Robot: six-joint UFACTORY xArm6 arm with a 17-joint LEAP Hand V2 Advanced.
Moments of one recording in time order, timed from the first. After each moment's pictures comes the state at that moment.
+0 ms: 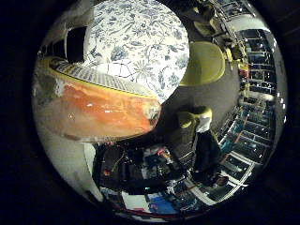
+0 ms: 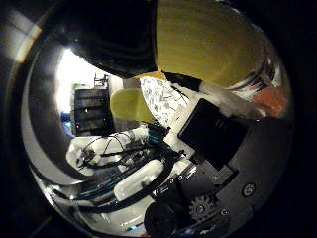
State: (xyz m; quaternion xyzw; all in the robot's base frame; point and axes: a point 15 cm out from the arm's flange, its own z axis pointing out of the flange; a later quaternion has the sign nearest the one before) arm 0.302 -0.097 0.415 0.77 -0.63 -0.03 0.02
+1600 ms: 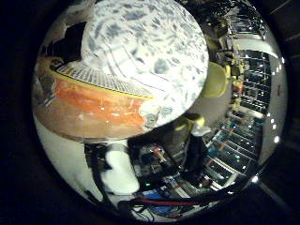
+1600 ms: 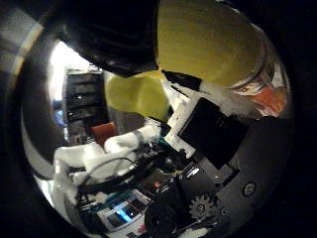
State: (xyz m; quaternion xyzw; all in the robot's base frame) arm 0.330 0.162 0.411 0.80 -0.57 -0.11 -0.14
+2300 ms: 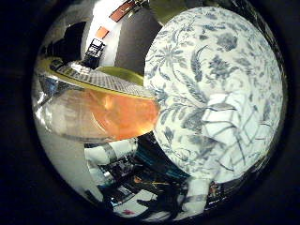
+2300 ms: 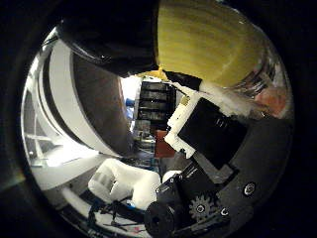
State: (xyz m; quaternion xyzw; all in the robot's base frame) arm 0.380 0.286 0.313 0.70 -0.49 -0.35 -0.40
